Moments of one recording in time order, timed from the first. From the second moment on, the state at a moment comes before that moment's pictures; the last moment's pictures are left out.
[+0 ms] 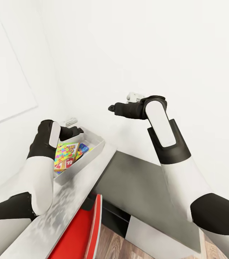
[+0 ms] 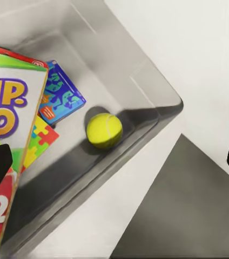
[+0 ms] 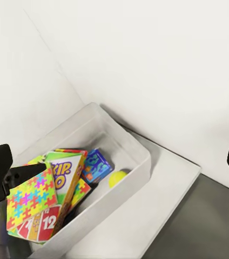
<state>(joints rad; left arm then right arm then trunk) -1.19 -0.08 0.30 -0.93 0.16 1.04 0.13 -1.22 0.15 0.35 -1.43 -1.07 1.02 -0.78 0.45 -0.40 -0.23</state>
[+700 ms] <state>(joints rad) -1.19 0.04 0.28 -0.92 0.42 1.04 -0.04 -1.22 0.14 0.35 -1.43 -1.08 1.02 -0.78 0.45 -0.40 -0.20</state>
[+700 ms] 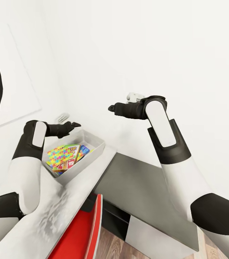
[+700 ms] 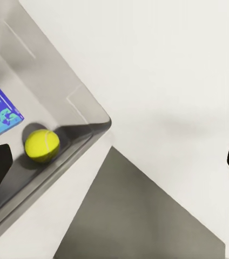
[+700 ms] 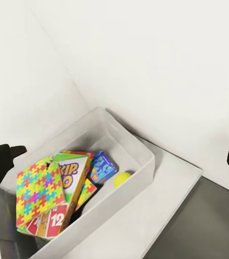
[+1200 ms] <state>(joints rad) -1.18 0.09 0.29 -0.90 0.47 1.04 -0.20 -1.22 0.14 0.35 -1.43 -1.08 1.02 -0.78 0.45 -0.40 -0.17</state>
